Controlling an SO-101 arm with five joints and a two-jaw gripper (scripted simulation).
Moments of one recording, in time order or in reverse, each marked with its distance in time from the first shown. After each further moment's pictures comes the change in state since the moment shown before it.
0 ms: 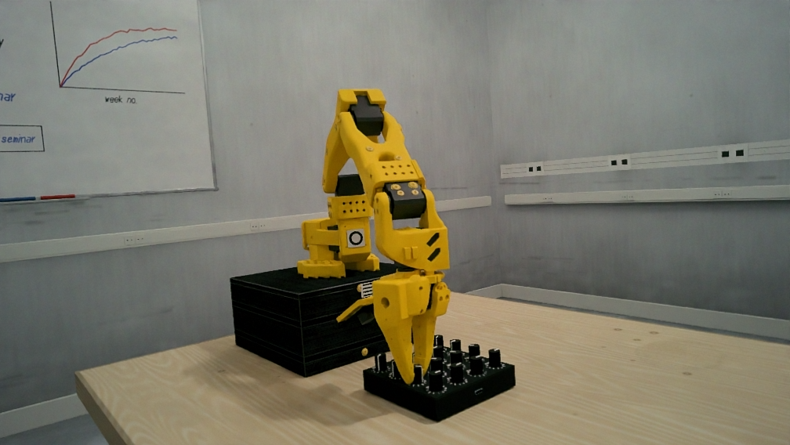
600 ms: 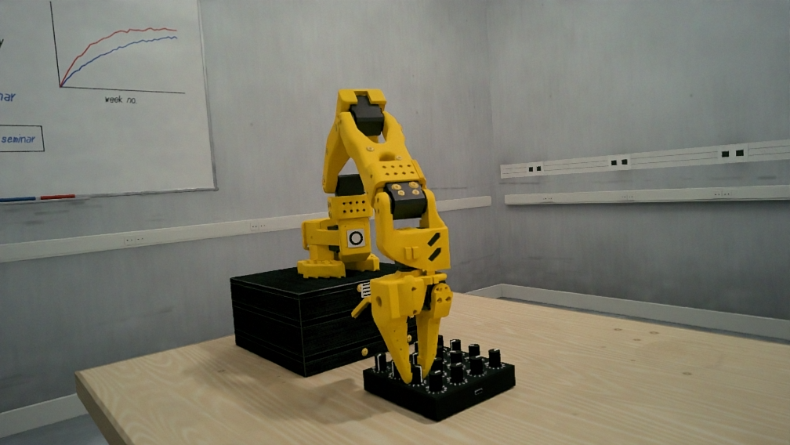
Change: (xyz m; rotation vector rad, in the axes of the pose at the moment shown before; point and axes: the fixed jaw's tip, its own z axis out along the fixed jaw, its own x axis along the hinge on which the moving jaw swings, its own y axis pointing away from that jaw) arm -0.002 -0.001 0.000 0.001 0.001 0.275
